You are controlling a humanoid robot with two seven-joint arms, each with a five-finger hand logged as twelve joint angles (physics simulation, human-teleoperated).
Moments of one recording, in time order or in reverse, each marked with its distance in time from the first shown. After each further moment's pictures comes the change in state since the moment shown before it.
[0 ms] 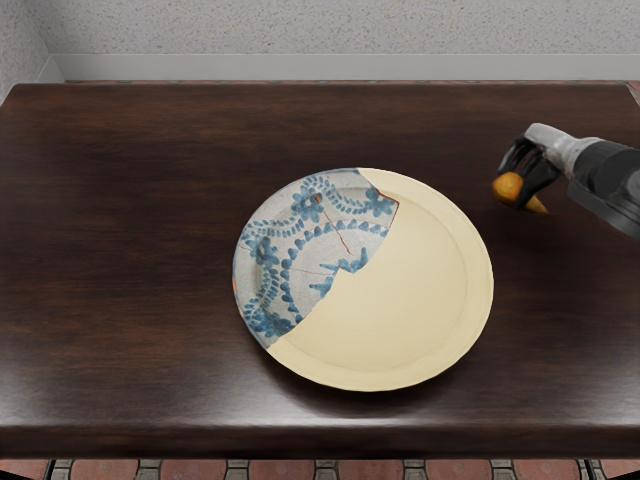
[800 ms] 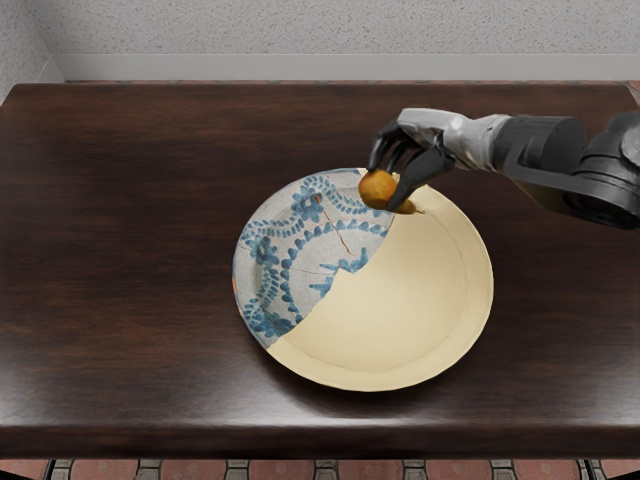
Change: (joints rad) left arm 0.000 0.000 0.000 0.000 0.000 0.000 0.000; right arm -0.004 0.095 0.243 0.261 0.207 0.209 0.000
